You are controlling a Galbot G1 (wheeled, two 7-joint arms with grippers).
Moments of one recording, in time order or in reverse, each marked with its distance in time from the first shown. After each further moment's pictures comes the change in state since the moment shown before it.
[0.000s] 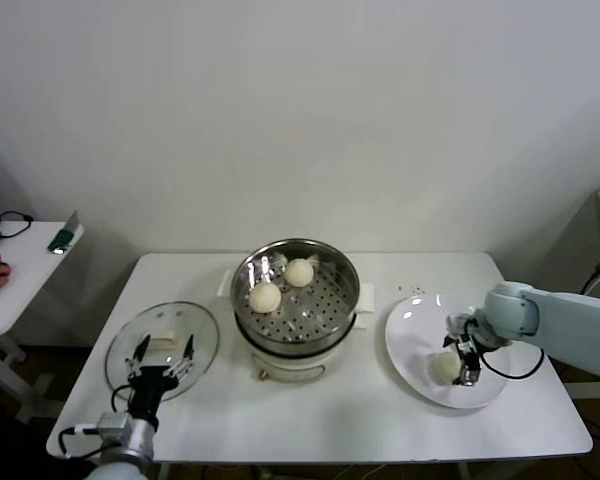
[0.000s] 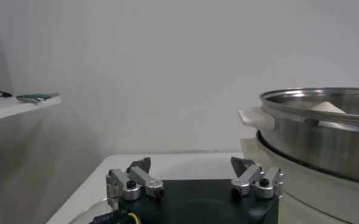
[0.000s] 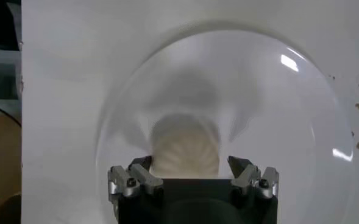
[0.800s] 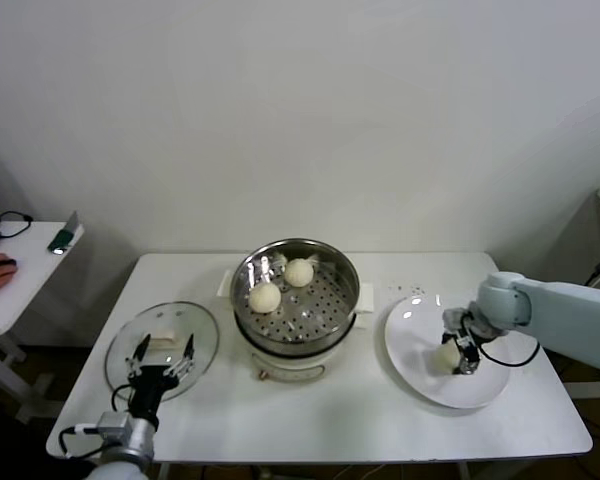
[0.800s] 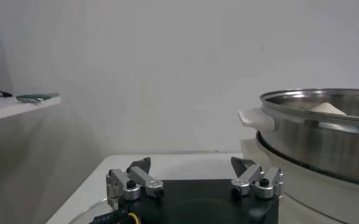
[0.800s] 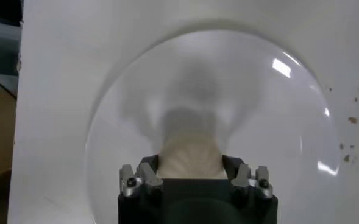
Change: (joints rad) left arm -0.004 -0.002 0.002 0.001 0.000 0.003 -0.001; right arm 0.117 0.047 -0.038 -0.017 -0.132 0.110 -0.111
